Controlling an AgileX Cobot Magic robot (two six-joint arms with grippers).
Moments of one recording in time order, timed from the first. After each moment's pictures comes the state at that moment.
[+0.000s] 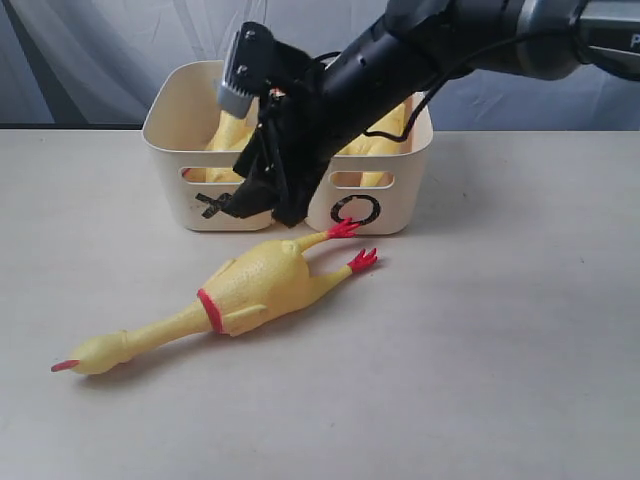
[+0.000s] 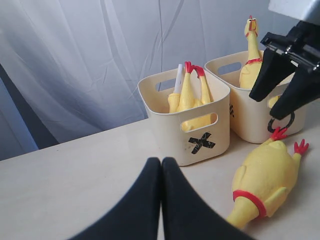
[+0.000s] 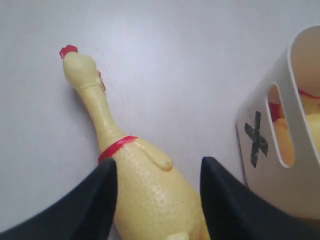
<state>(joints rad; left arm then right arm) -0.14 0.07 -0.38 -0.24 0.54 0.38 0.57 1.97 -1.61 0.79 0.91 -1.45</state>
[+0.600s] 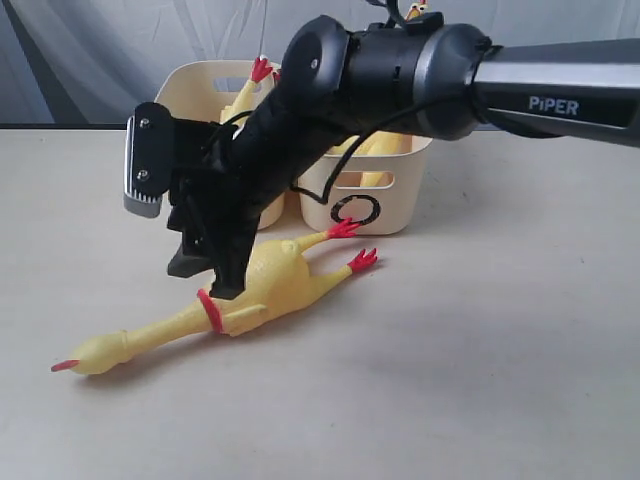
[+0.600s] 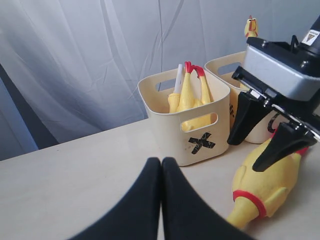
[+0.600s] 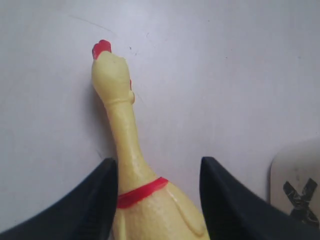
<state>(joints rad) -0.14 0.07 -0.38 -0.24 0.54 0.38 0.77 2.02 -1.61 0.66 0.77 -1.46</state>
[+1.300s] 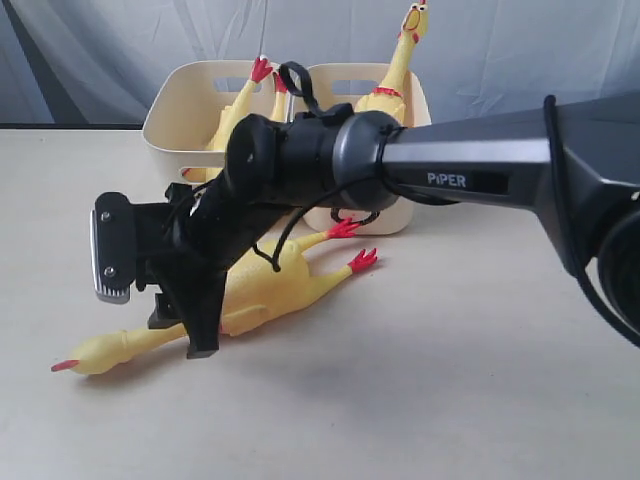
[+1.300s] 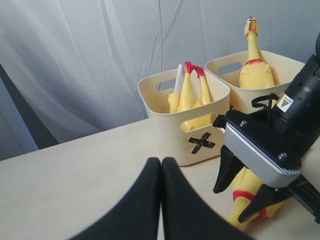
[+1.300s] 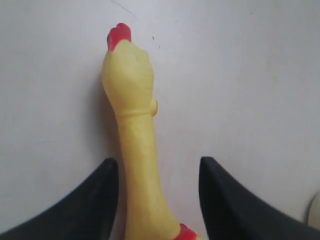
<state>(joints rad) -0.14 0.07 -0.38 -0.24 0.54 0.38 0.87 2.16 -1.61 0.61 0.62 -1.53</state>
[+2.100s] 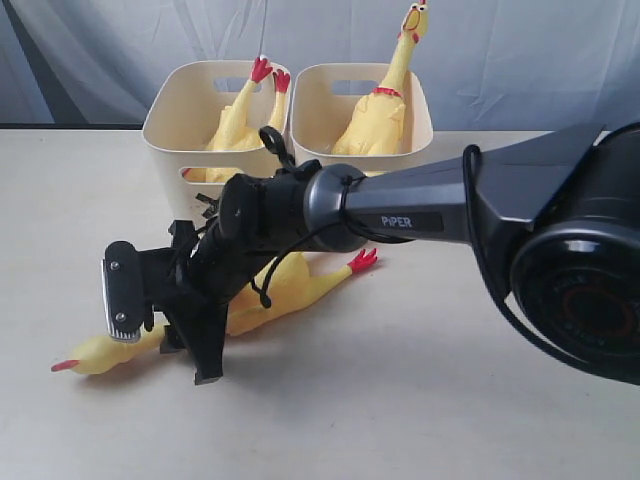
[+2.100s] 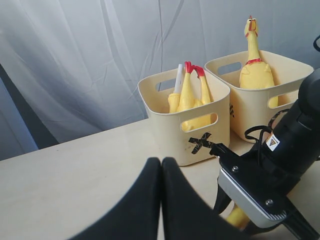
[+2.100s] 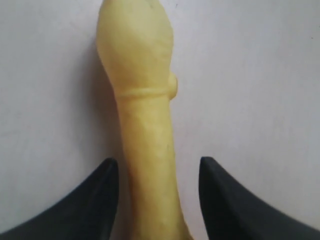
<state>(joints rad) -0.14 0.07 -0.38 -0.24 0.54 0.38 0.89 2.27 -1.61 0.61 0.51 -1.57</state>
